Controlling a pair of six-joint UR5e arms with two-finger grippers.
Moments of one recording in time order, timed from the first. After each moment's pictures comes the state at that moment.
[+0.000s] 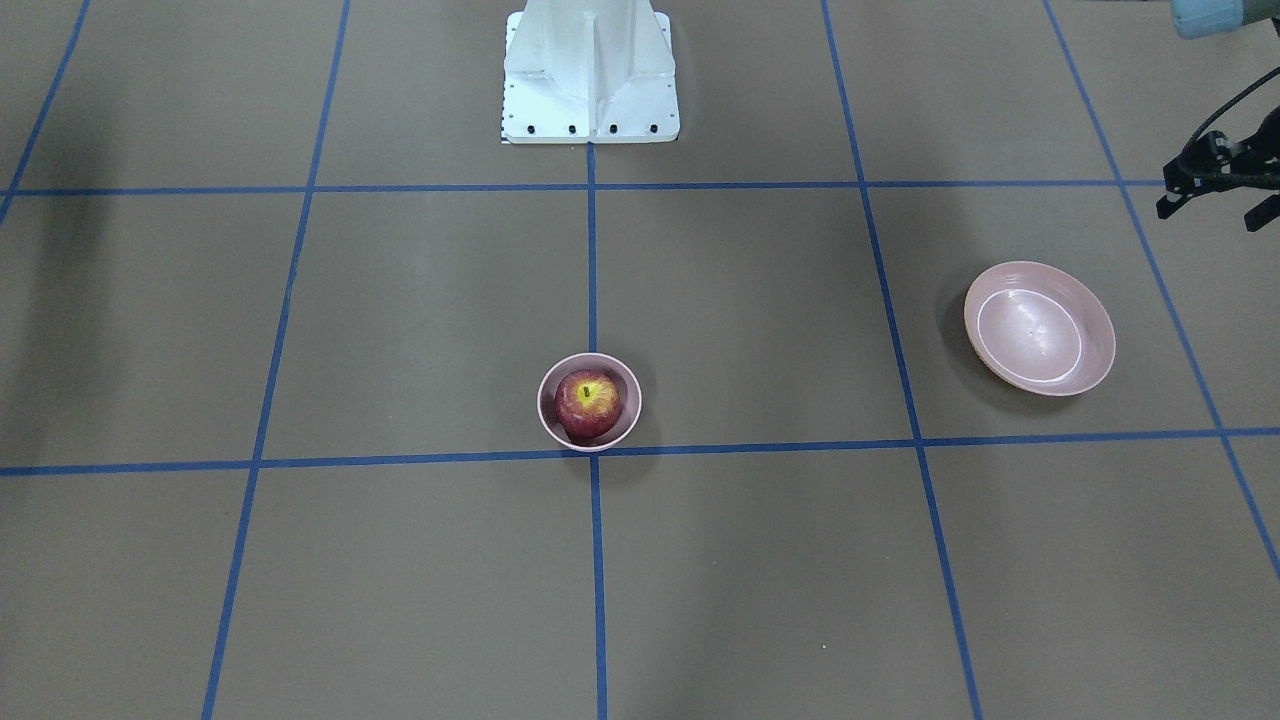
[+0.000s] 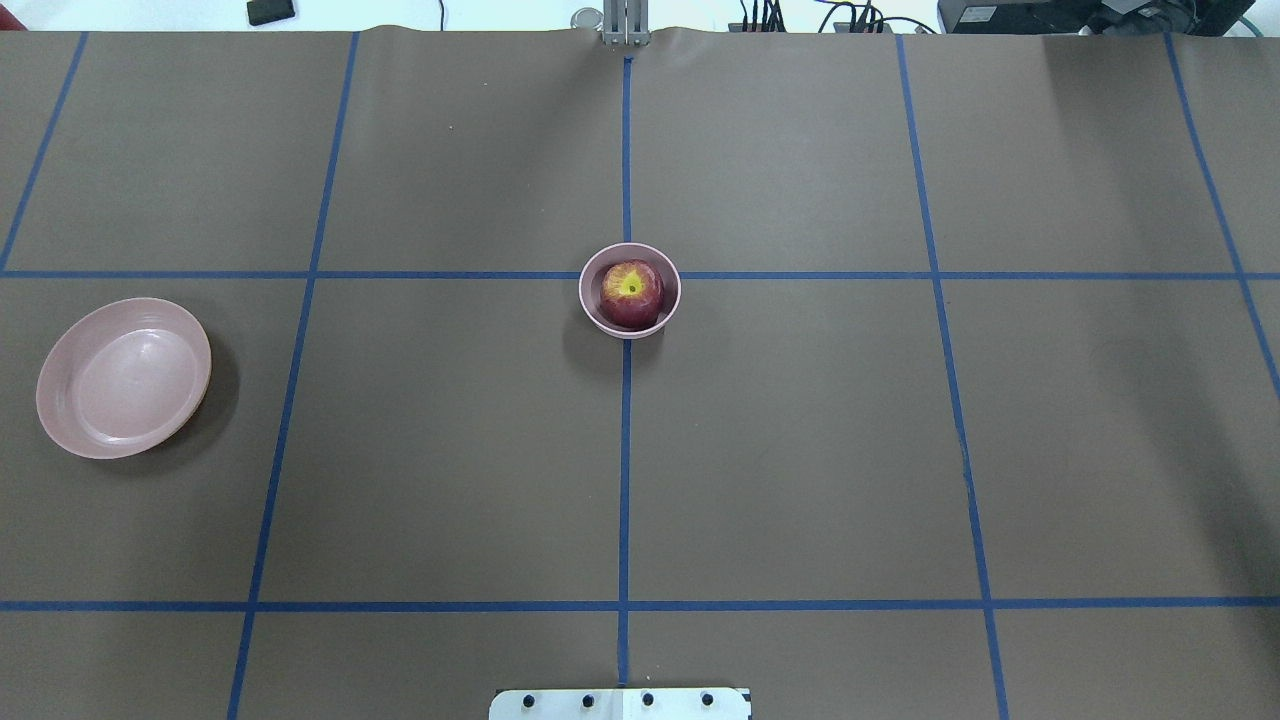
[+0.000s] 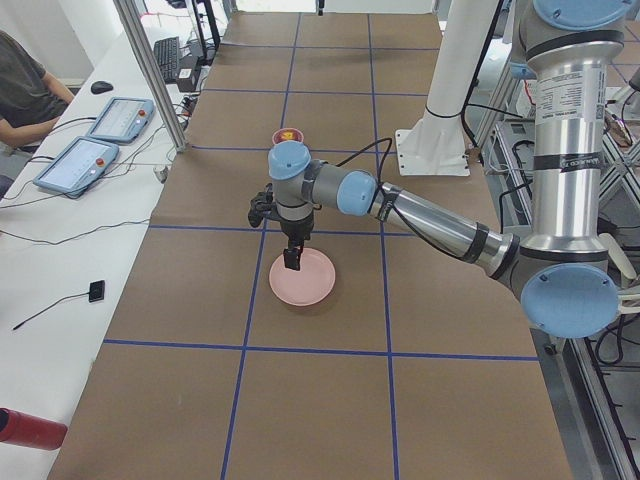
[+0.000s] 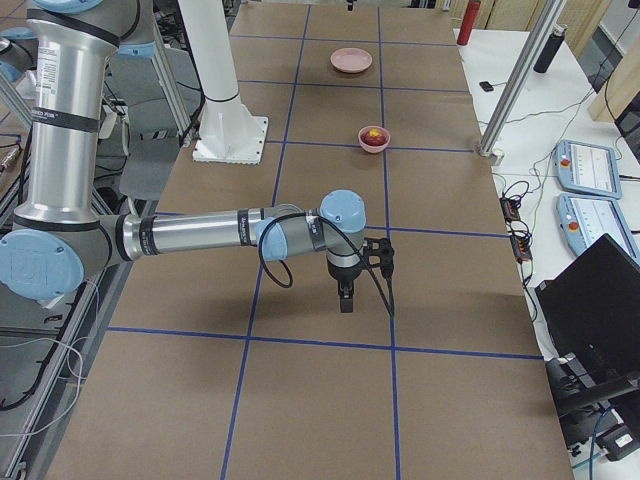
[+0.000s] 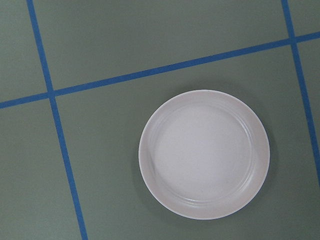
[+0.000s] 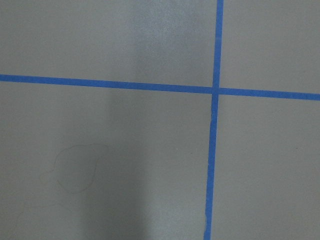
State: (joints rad) left arm -1.31 -1.52 -2.01 -1.43 -2.32 -0.17; right arm 1.45 -1.72 1.85 -1.47 2.29 0.16
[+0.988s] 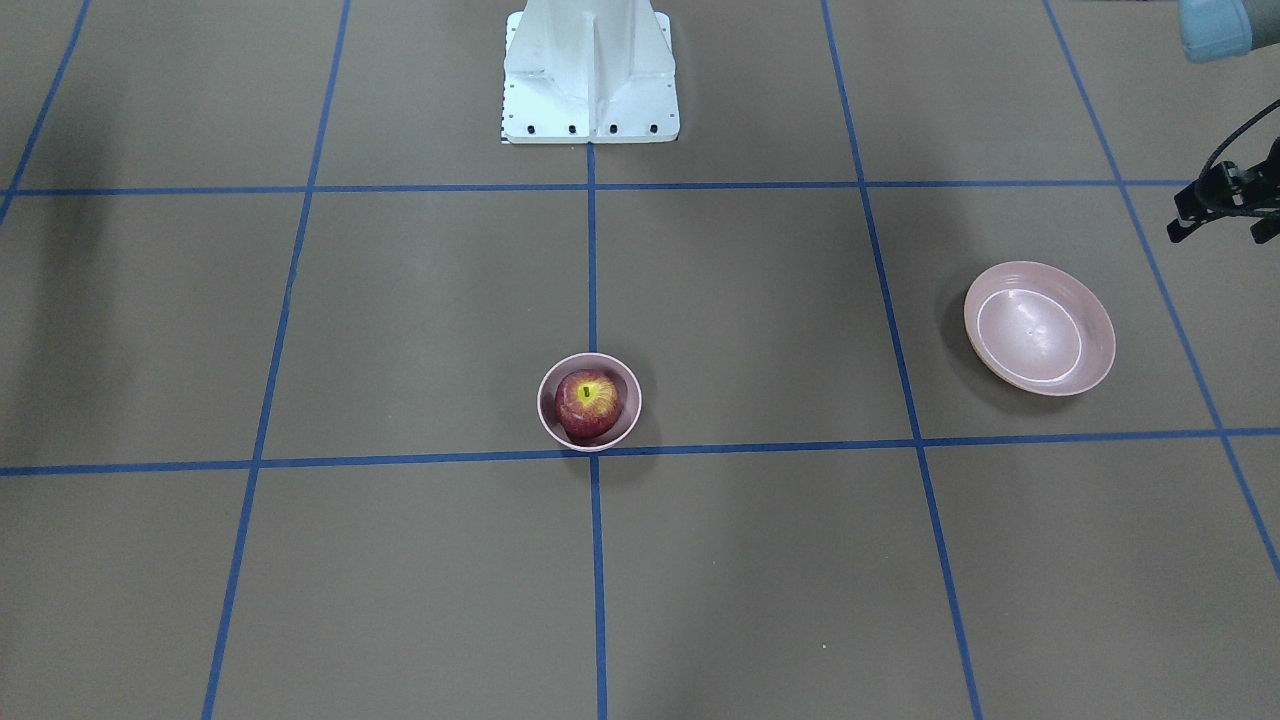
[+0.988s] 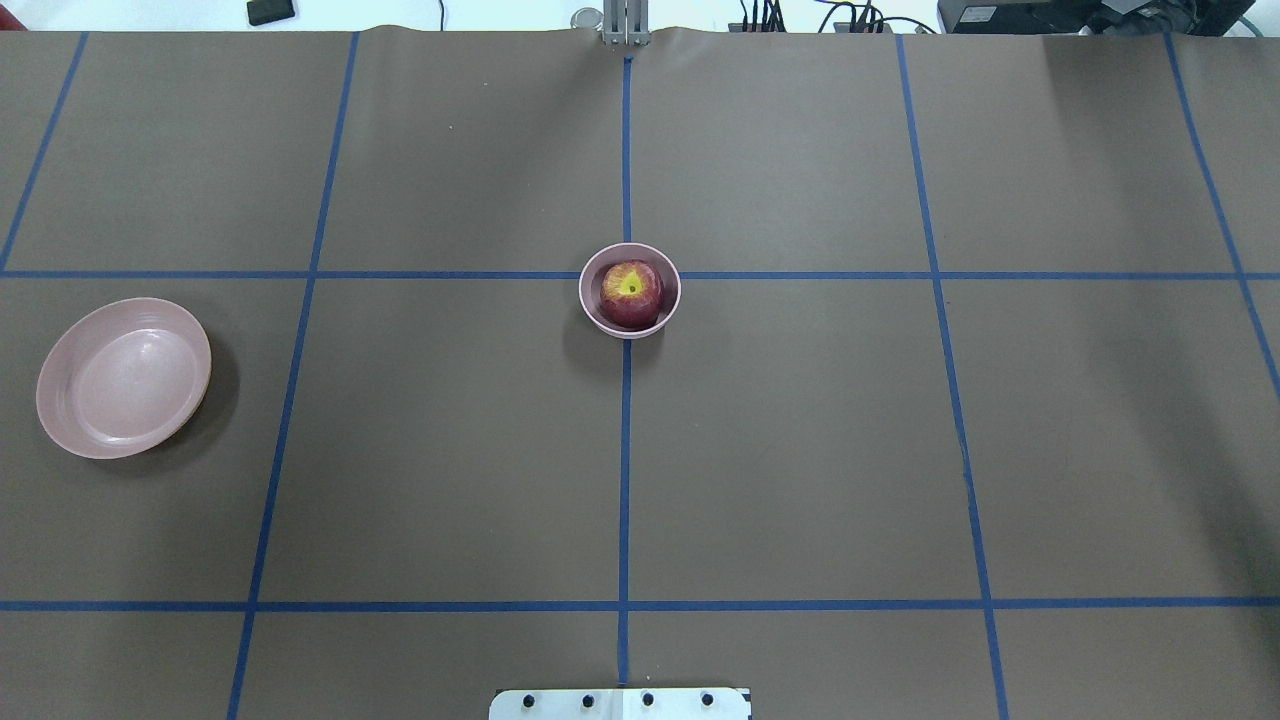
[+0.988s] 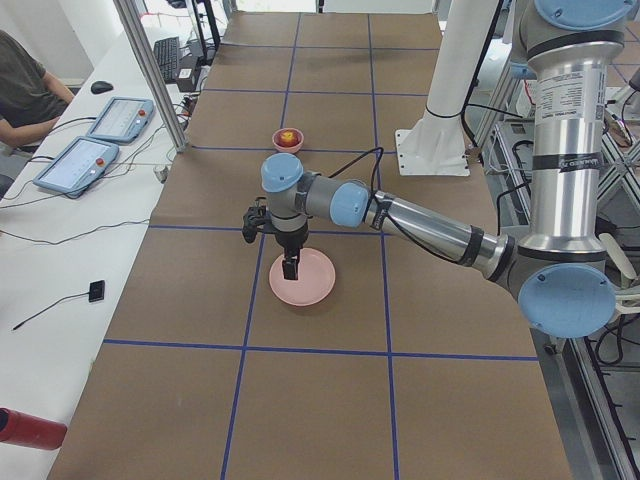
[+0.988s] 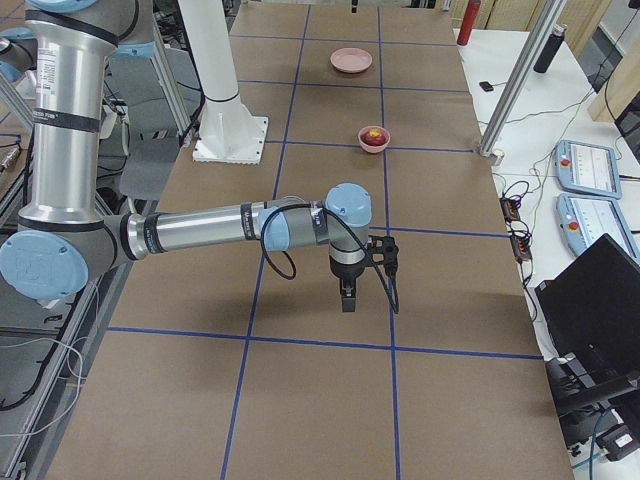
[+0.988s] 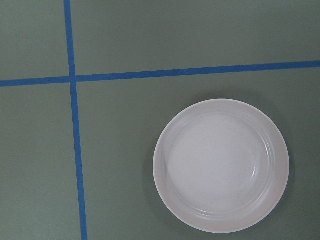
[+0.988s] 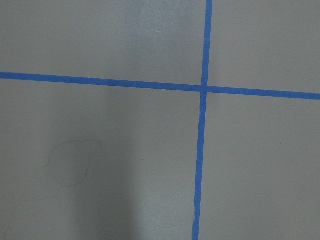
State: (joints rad) left arm -1.32 -1.53 -1.94 -1.49 -2.32 -0.29; right arm 1.45 -1.70 1.87 -1.56 2.27 0.15
